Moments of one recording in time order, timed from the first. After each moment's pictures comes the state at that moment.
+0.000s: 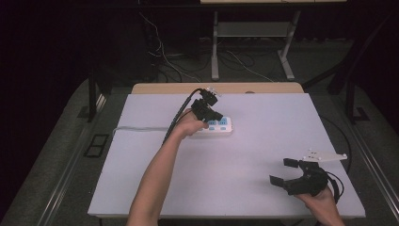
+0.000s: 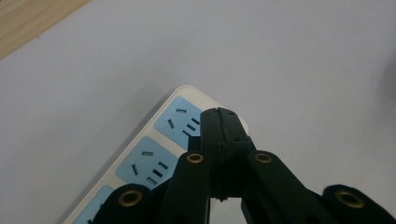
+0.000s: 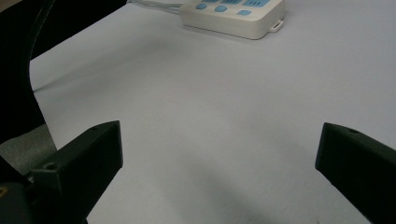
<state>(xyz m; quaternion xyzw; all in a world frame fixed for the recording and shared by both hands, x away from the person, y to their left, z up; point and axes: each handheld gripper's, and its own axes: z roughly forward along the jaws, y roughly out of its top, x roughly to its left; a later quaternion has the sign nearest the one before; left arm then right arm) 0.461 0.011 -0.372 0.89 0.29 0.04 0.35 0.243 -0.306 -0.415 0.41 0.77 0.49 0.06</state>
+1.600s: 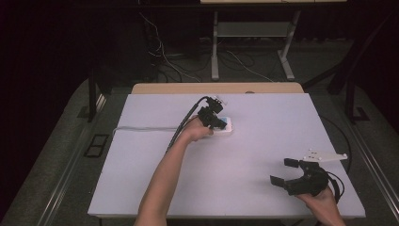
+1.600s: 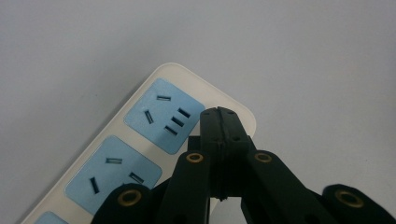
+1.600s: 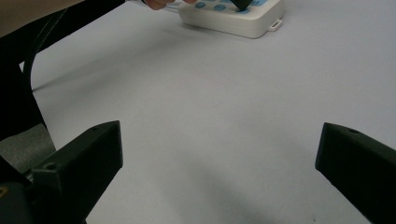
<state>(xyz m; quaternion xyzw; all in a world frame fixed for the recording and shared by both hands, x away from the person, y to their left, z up) 0.467 -0.006 -0.411 0.90 0.29 0.01 0.33 0.244 -0.308 -0.416 0.40 0.77 0.49 0.06</state>
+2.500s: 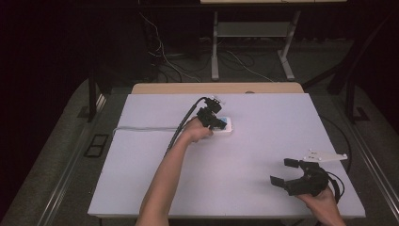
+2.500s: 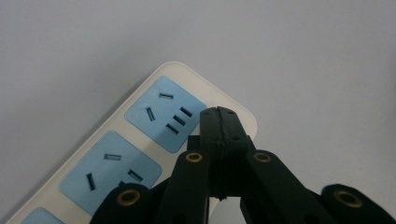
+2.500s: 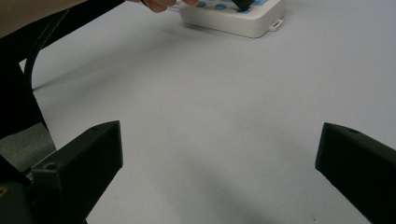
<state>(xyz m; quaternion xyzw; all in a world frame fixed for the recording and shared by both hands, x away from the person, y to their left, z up) 0.468 0.001 -0.417 0.88 0.32 0.00 0.35 0.243 -0.308 -0.416 0.40 0.77 0.49 0.06</state>
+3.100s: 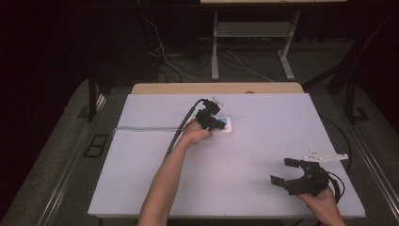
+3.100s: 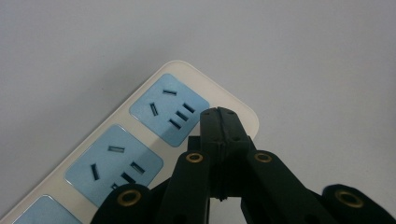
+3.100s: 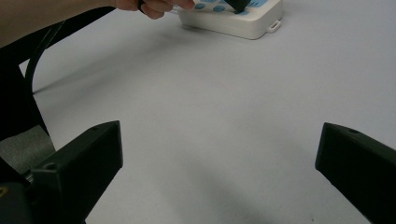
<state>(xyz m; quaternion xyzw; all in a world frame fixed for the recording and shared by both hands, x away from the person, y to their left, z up) 0.460 0.002 -0.417 0.88 0.32 0.02 0.35 0.244 -0.308 -0.415 0.40 0.77 0.49 0.06</state>
